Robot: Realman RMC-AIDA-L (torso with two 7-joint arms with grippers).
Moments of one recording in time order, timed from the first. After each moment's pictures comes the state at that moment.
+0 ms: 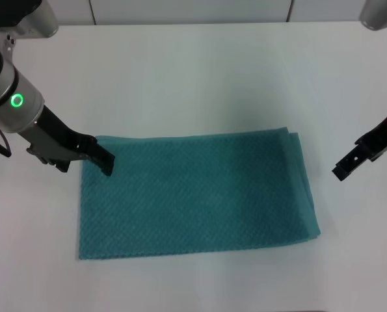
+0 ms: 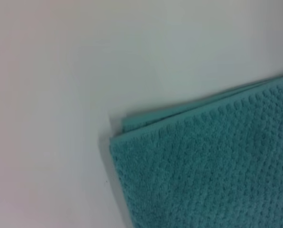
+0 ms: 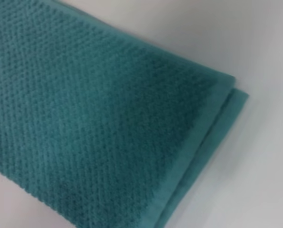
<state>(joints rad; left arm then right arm) -0.73 -2.05 1.24 1.11 2.69 1.58 -3.00 0.84 2.06 -0.92 -0.99 -2.89 -1.77 2.51</state>
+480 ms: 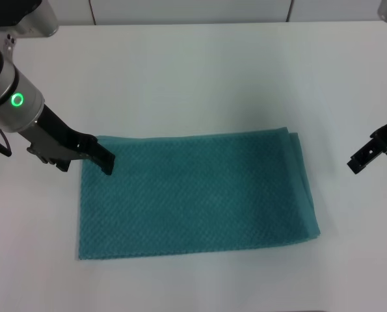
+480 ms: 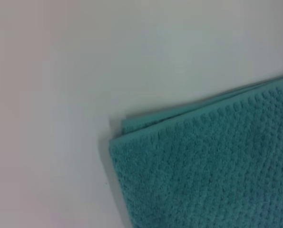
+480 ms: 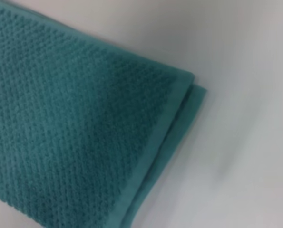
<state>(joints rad) -0.73 -2.05 1.24 1.11 2.69 1.58 -3.00 0.83 2.02 -0.93 -0.98 -2.90 -1.75 2.53</state>
